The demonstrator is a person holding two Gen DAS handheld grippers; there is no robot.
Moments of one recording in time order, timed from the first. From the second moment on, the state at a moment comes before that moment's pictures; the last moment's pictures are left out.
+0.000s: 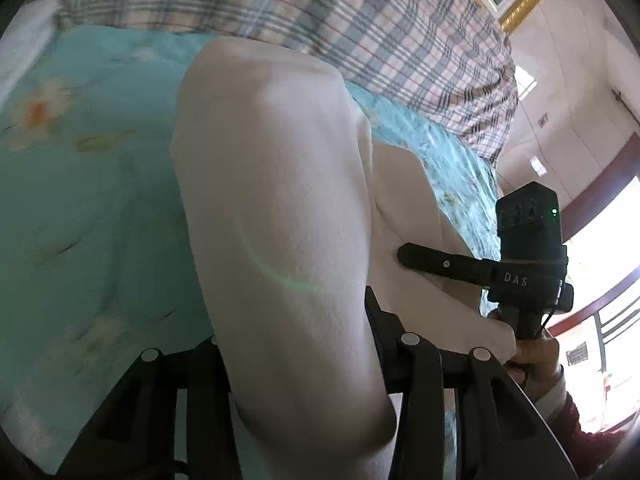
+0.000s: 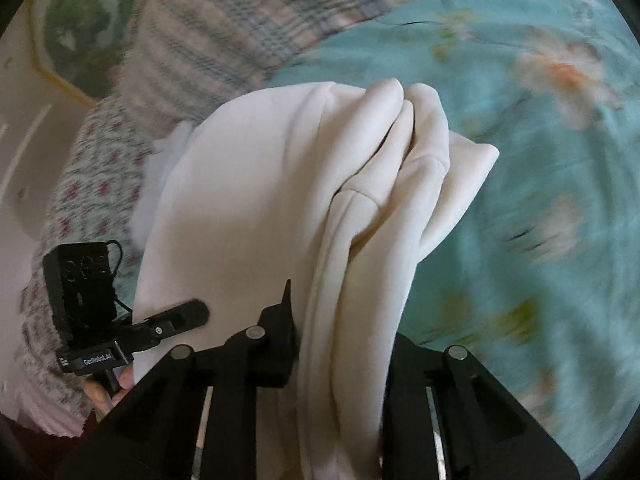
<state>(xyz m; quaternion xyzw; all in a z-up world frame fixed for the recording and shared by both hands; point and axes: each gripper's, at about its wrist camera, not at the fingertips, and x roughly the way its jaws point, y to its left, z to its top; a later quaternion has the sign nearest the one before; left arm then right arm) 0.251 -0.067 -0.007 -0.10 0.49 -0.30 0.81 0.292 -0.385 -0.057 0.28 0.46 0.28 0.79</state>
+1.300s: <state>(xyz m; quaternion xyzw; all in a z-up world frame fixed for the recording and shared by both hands) 0.065 0.065 -0.016 -0.08 0.48 -0.22 0.85 0.229 -0.281 -0.061 0.22 0.47 0.28 0.81</state>
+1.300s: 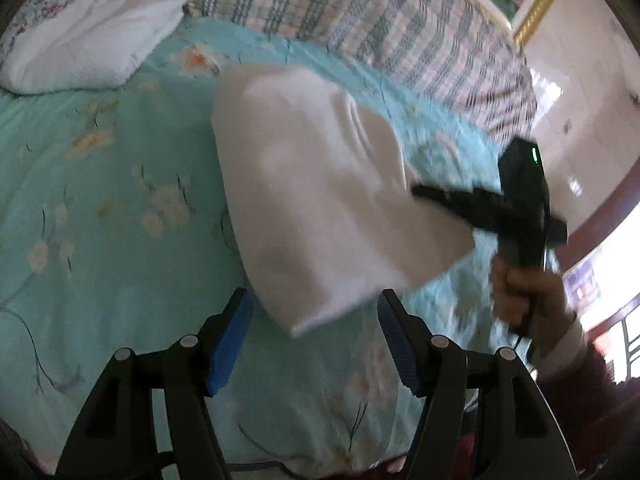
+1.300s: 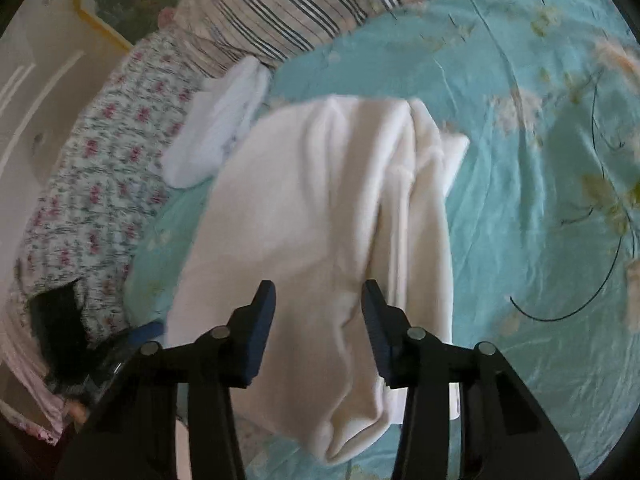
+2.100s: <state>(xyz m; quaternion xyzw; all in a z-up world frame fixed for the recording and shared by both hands) 0.040 -0.045 -0.036 0.27 0.35 -0.06 0.89 0.242 -0.307 -0.019 0.23 0.41 0.29 0.83</state>
